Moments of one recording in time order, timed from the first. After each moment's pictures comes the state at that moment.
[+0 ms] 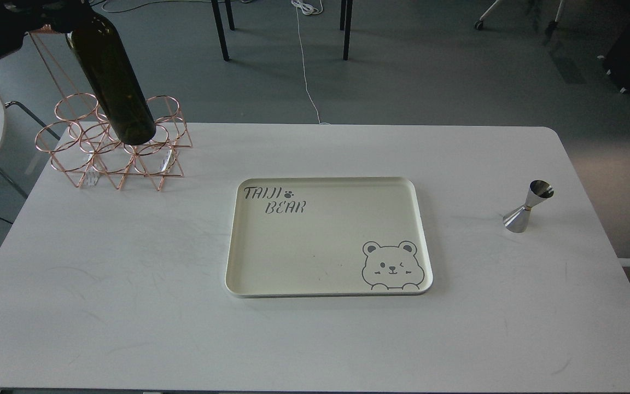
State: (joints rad) left arm -0.99 0.88 -0.73 -1.05 1.77 -0.18 -0.32; right arm 0.93 -0.77 0.55 0.44 -0.10 0.40 0.49
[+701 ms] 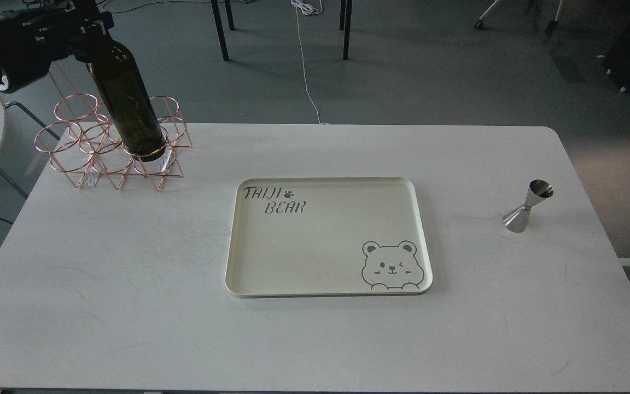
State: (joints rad) left arm -0.99 0.85 -0.61 -1.04 1.75 -0.11 -0.32; right arm 0.93 -0.77 0.55 0.44 -0.10 0.40 0.49
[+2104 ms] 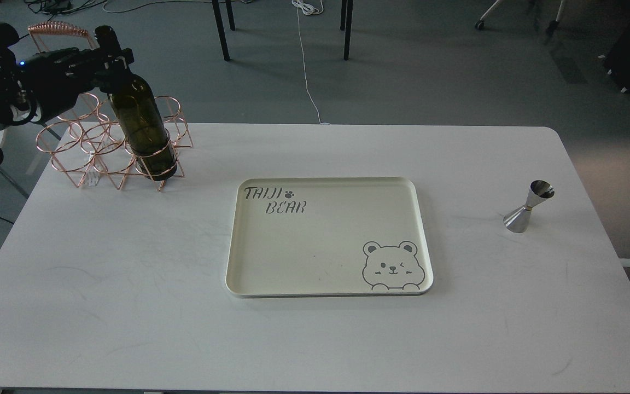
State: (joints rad) left arm -0.96 0.79 -0.50 -0.98 1.67 -0.07 -0.31; right arm 0.92 -0.77 0.55 0.44 -0.10 0.40 0.49
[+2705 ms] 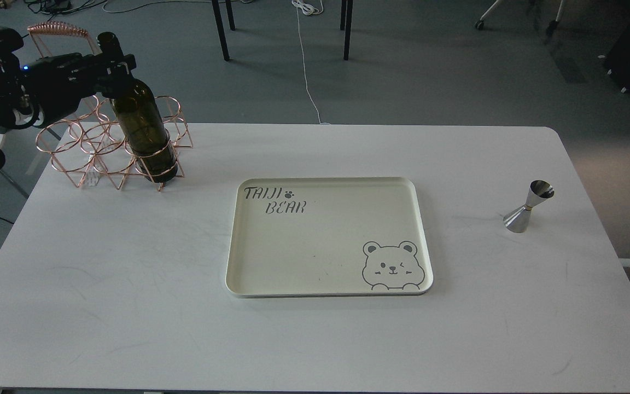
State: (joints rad) left arm -0.96 0.79 -0.50 -0.98 1.66 -0.07 -0.31; right arm 0.92 -0.77 0.55 0.44 -0.10 0.40 0.49
